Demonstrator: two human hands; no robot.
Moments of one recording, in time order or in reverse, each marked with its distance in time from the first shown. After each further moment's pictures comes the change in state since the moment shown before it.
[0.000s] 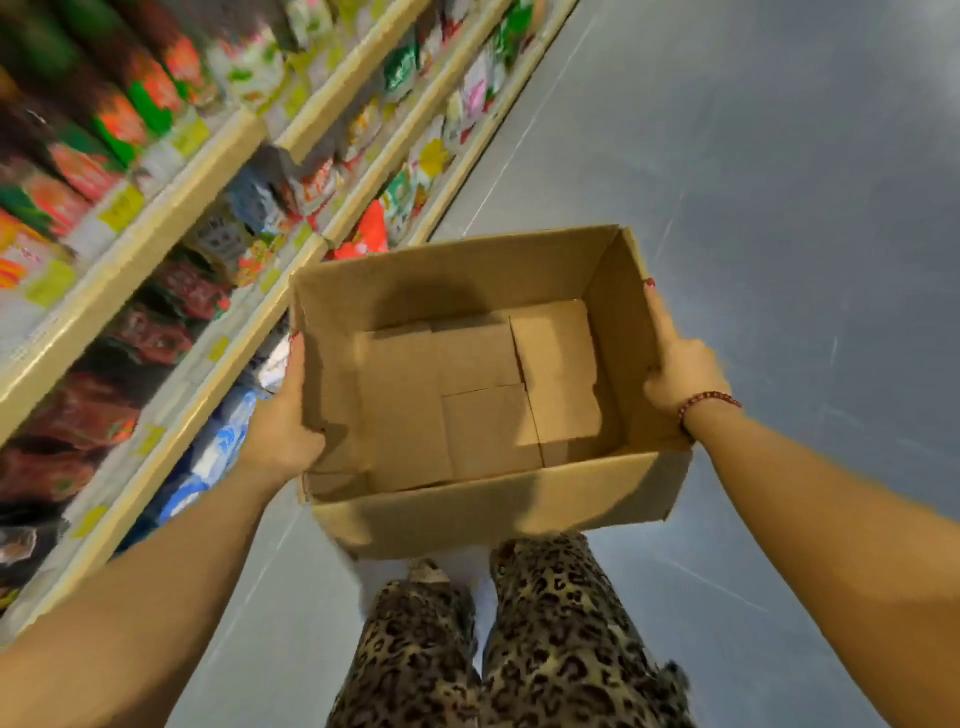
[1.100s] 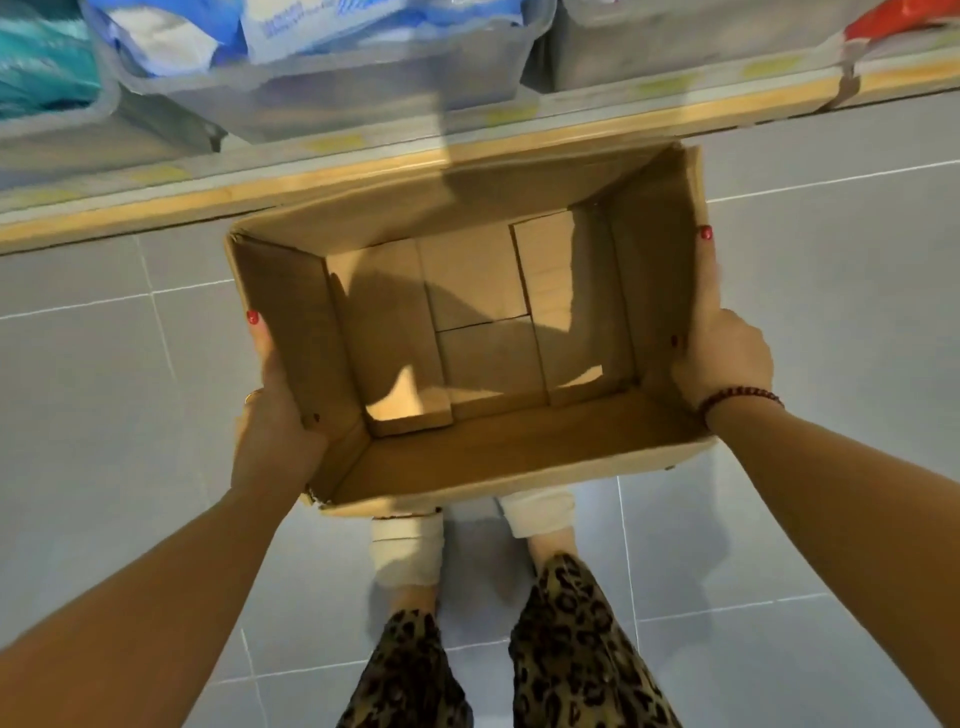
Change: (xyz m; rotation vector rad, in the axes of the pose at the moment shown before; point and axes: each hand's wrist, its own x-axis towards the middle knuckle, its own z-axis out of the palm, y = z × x) left_hand -0.035 -0.371 0.380 -0.344 0.290 -1.058; right_hand 0.217 -0.206 0.536 -0.392 -0.339 -0.741
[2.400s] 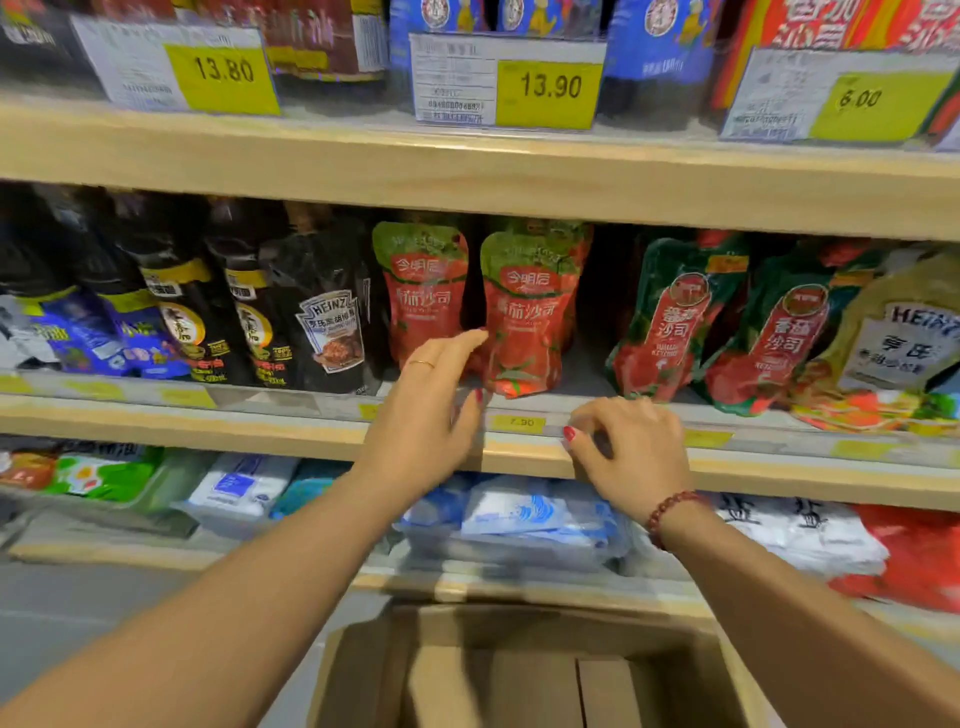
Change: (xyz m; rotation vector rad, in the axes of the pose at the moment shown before) left_hand 0.055 0.206 -0.276 -0.172 0.658 0.883; right_hand 0.059 -0.269 -0.232 0.056 0.580 -0.724
